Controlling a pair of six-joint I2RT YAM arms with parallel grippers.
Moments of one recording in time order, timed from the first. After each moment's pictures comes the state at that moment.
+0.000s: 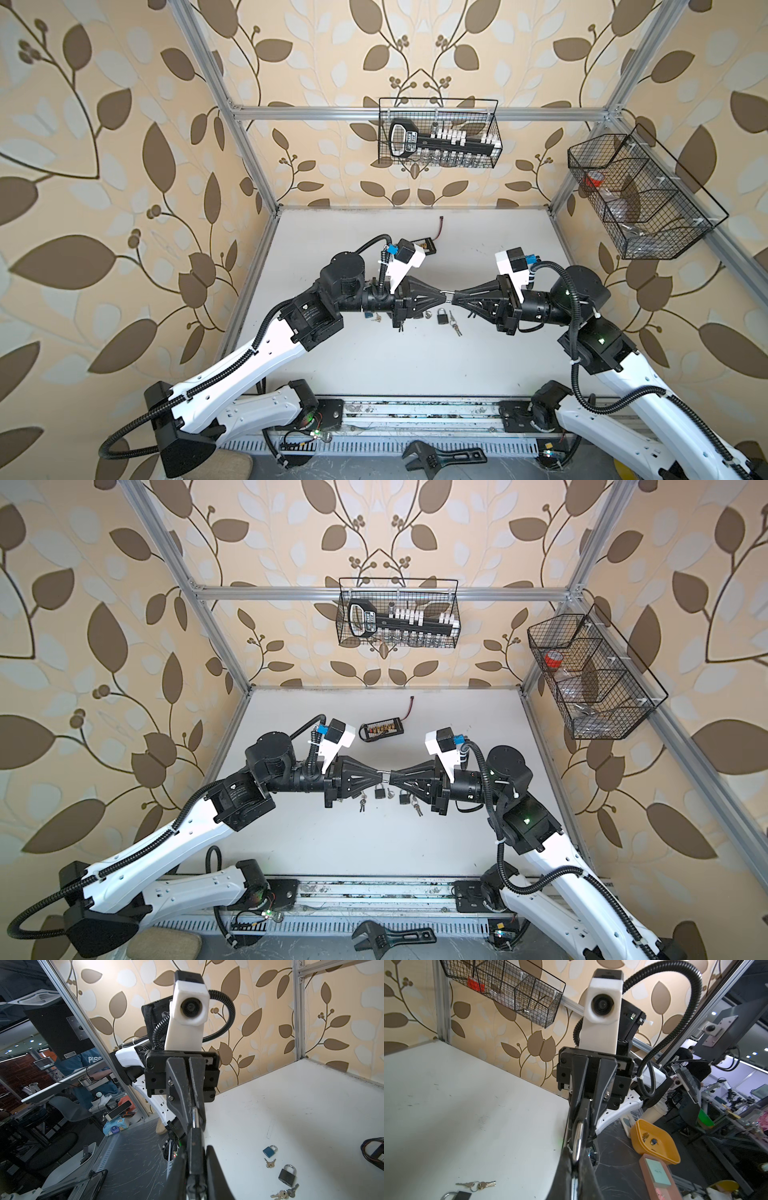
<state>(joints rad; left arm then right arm) -0.84 1.01 1.05 -0.11 0.67 -0.38 0.54 0.76 0.89 -0.13 -0.82 0.32</state>
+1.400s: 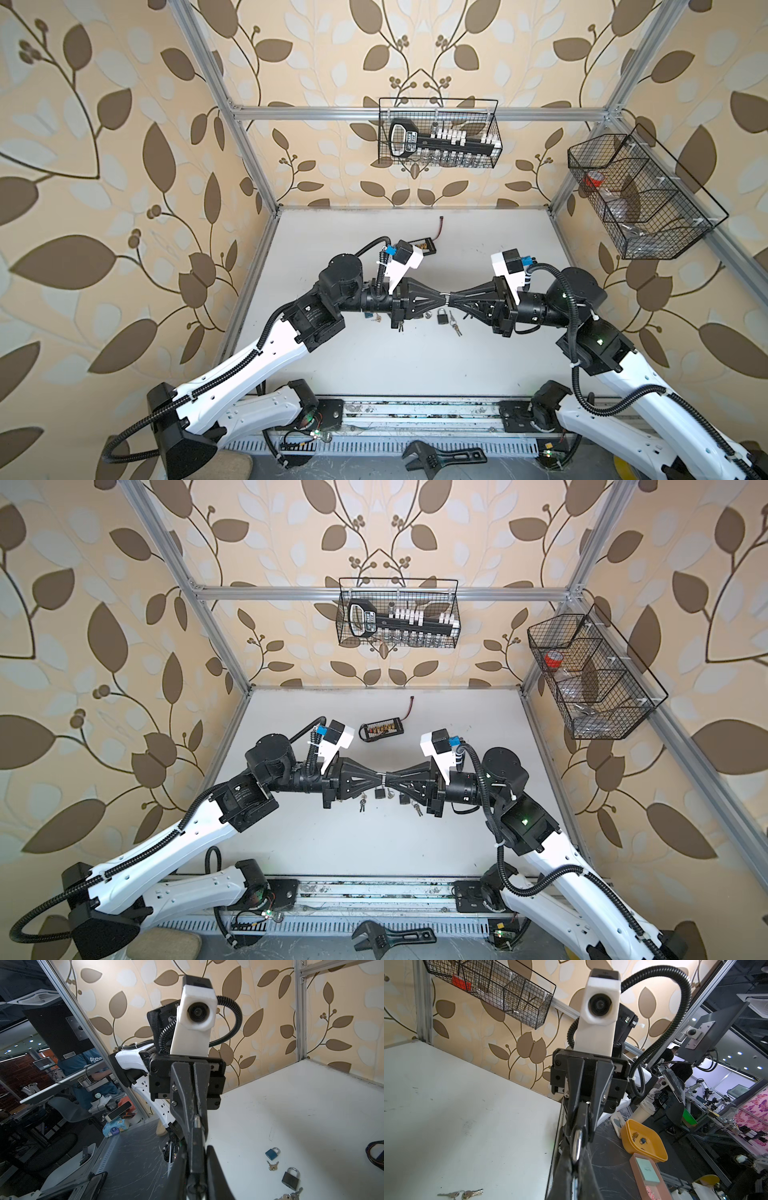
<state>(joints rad) -0.79 1.00 0.99 -0.01 0.76 -0.43 0.61 0.76 0.89 -0.13 -0.76 0.32</state>
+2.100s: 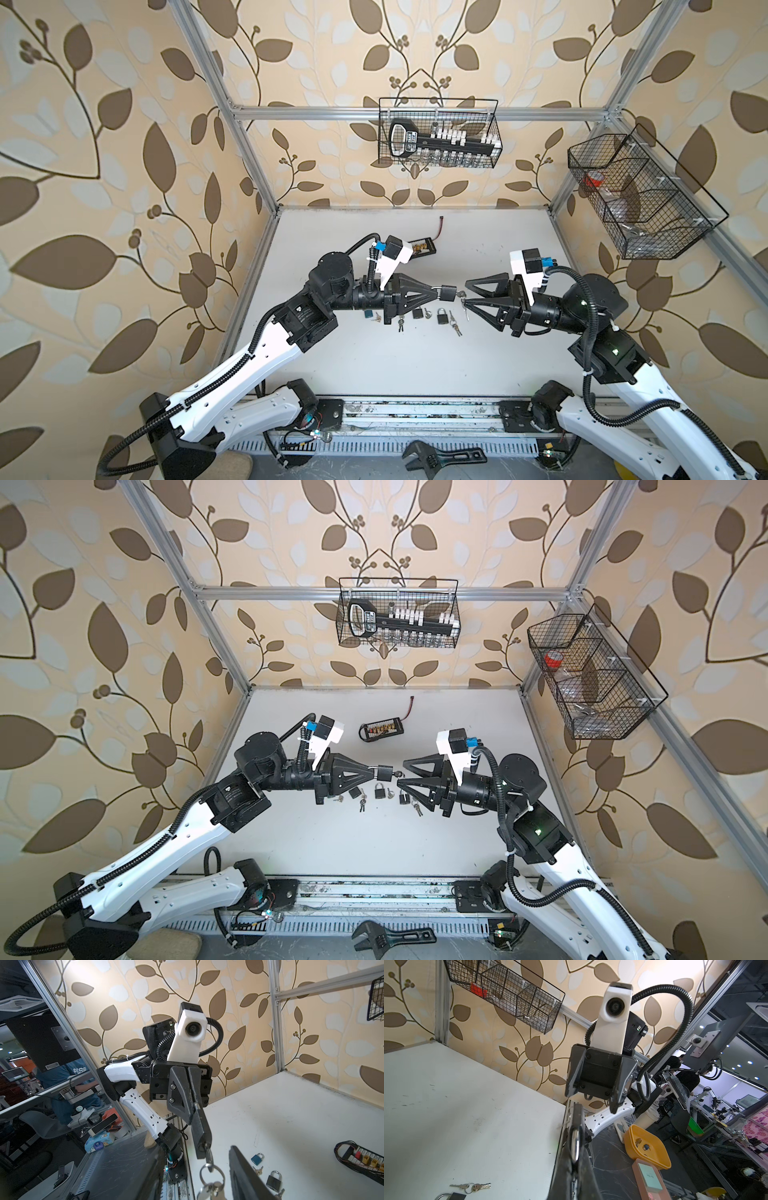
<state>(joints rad) -0.75 0.98 0.99 -0.04 0.77 -0.45 0.57 0.70 0.90 -0.15 -0.70 0.33</state>
